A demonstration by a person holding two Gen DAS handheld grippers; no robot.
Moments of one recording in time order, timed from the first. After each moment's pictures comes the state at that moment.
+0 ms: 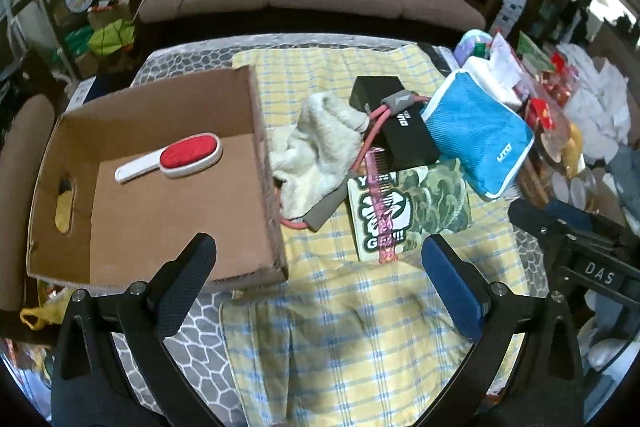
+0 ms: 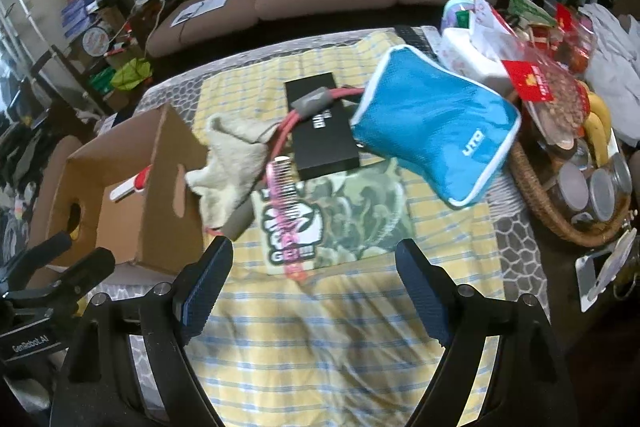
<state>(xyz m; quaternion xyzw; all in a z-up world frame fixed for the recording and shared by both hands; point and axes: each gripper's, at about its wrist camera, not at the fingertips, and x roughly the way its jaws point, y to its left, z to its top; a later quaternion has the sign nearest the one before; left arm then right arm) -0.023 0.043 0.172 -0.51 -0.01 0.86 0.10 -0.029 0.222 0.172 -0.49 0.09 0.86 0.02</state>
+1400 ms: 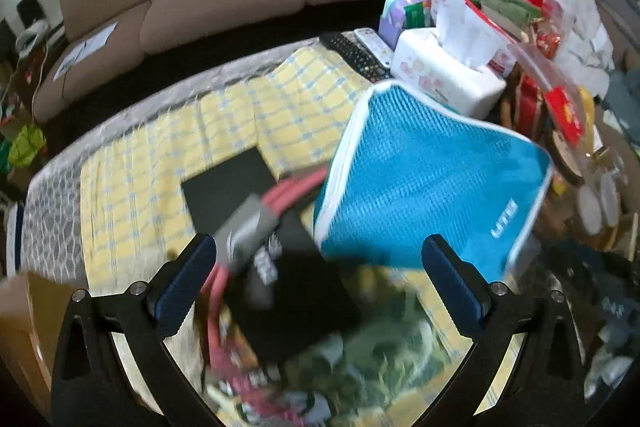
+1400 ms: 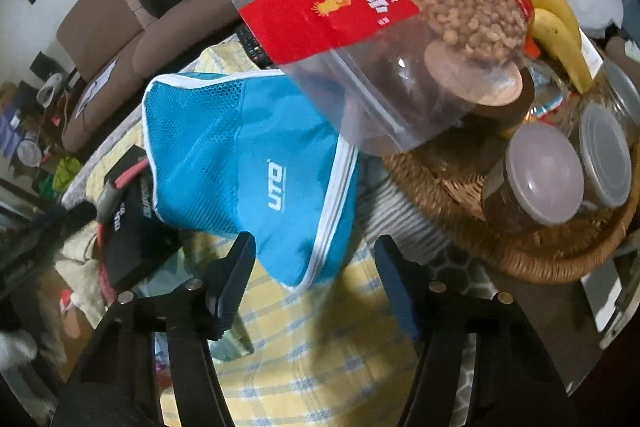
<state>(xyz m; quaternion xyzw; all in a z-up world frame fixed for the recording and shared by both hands) -0.203 0.273 0.092 -0.48 0.11 0.85 0.21 -0.084 0.451 0.069 -0.48 0.23 0.84 0.13</state>
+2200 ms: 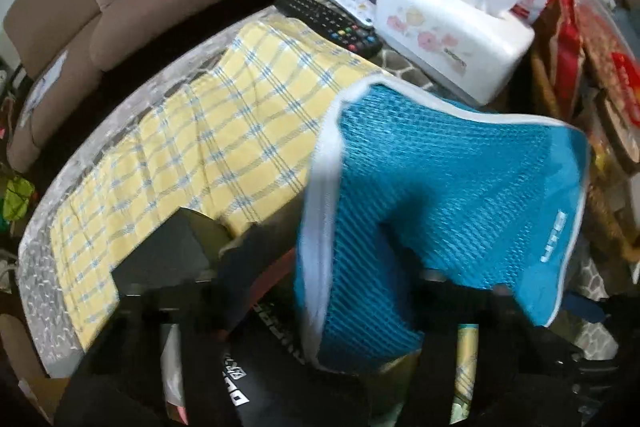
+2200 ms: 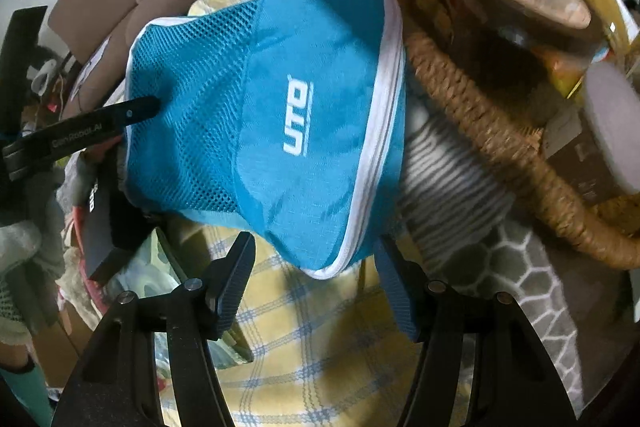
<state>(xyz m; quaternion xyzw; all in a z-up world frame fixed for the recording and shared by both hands) -0.266 0.348 0.030 -0.52 0.19 0.80 0.24 -0.102 0.450 0.012 -0.52 0.27 0.80 0.11</state>
